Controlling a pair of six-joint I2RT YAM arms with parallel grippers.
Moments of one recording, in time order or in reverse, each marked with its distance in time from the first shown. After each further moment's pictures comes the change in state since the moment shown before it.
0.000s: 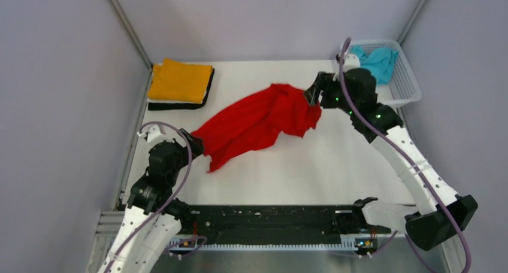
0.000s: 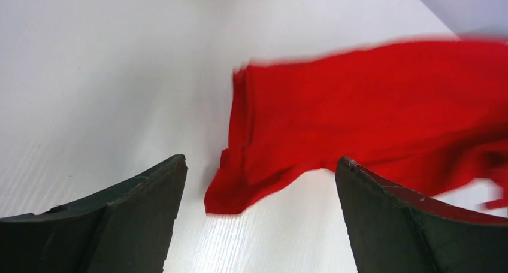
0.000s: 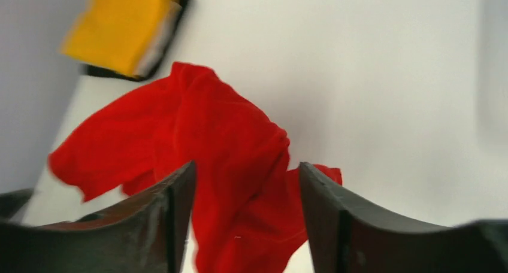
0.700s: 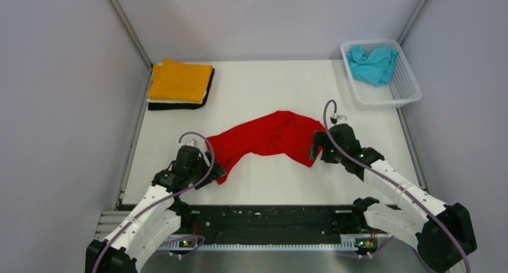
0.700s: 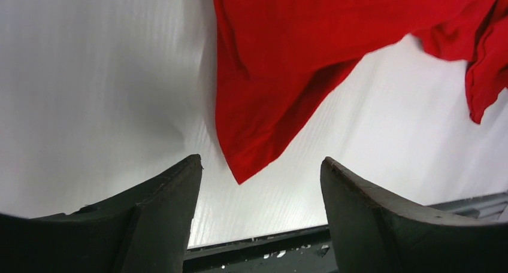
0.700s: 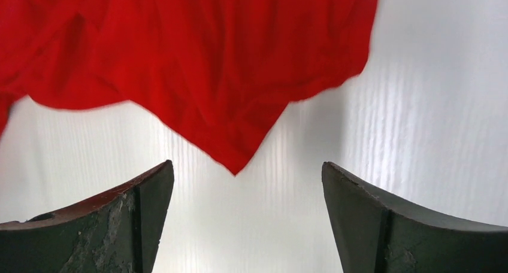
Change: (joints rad) left arm -0.023 0.282 -0.230 0.046 0.404 -0.084; right arm 0.015 -0.203 -0.748 0.009 0.232 0.137
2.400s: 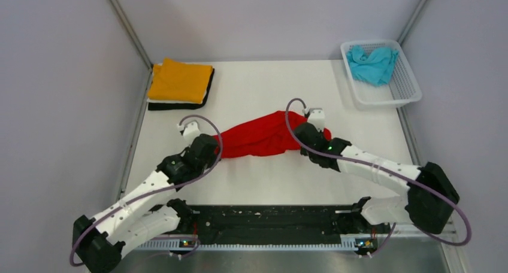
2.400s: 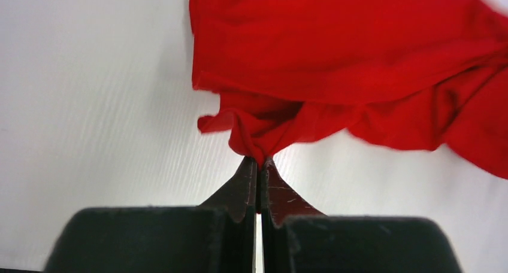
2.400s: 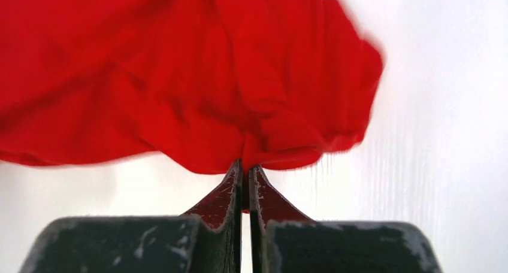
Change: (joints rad) left arm -0.339 0.153 0.222 -0.050 -0.537 -0.128; right arm 0.370 0.332 0.093 0.084 0.419 0.113
